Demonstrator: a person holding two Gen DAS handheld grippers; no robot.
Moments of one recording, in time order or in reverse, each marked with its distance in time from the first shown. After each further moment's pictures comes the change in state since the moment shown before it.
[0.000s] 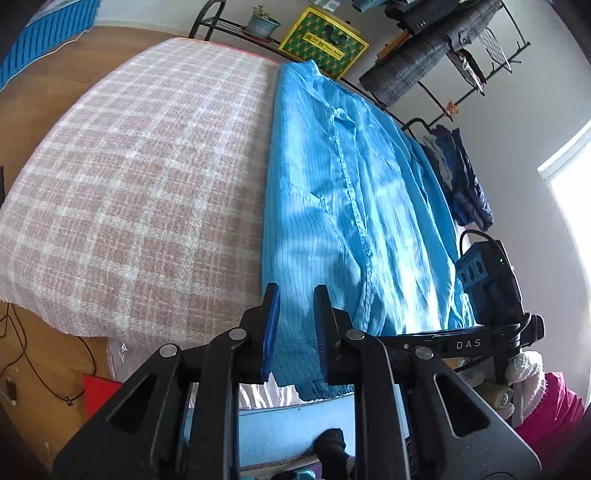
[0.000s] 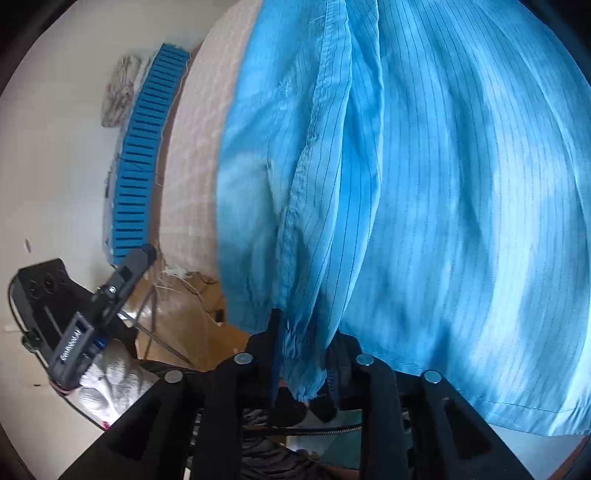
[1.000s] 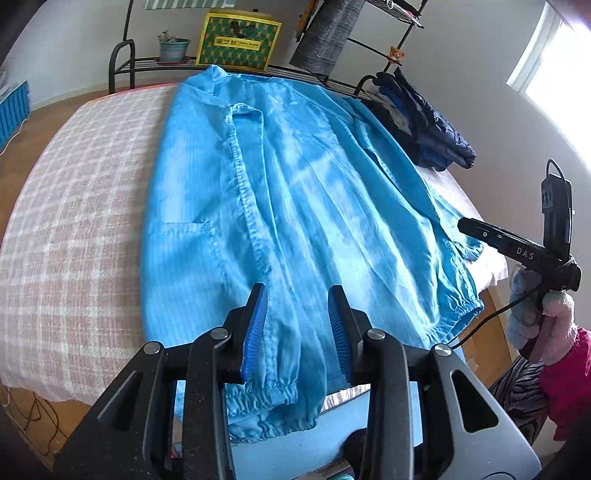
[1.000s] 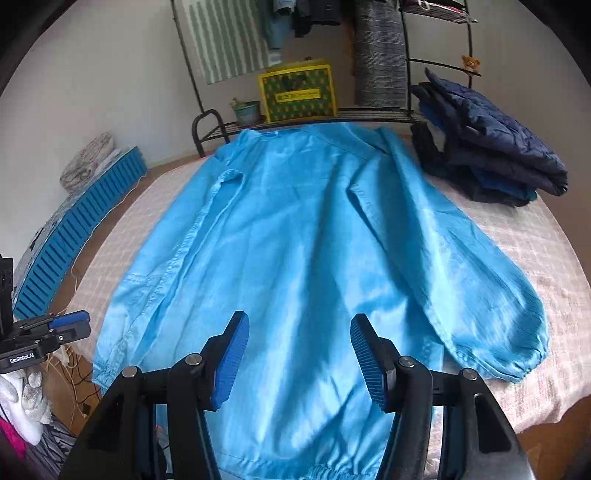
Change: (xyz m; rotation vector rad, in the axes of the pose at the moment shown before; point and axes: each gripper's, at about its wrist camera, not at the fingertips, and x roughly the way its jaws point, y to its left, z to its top) left arm 0.048 -0.133 0.006 0.316 0.016 0.035; right arm -0.216 -0.108 -0.037 -0.091 -0.716 -0.442
